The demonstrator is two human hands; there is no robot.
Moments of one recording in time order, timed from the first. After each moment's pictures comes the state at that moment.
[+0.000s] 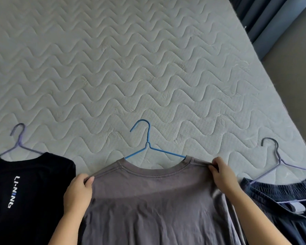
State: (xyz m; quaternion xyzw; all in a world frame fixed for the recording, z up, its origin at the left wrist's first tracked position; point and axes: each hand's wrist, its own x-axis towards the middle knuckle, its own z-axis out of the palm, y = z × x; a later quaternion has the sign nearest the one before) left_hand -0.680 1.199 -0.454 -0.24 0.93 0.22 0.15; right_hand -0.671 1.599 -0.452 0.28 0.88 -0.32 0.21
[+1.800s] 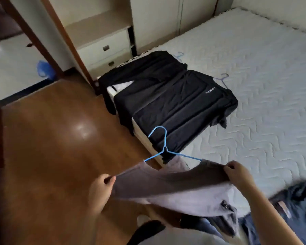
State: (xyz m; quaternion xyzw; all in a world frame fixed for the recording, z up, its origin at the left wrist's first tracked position) left_hand 0.163 1.141 -0.203 -0.64 0.68 0.35 -0.04; right_hand -0.174 1.358 -0.196 -0.15 0.93 -0.19 0.29
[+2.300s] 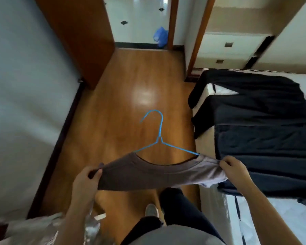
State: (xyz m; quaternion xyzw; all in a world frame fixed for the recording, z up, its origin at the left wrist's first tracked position) left_hand 0.380 1.182 -0.177 -0.84 0.38 0.31 -0.24; right_hand -0.011 1.115 -0.174 -0.49 0.78 -0.12 0.38
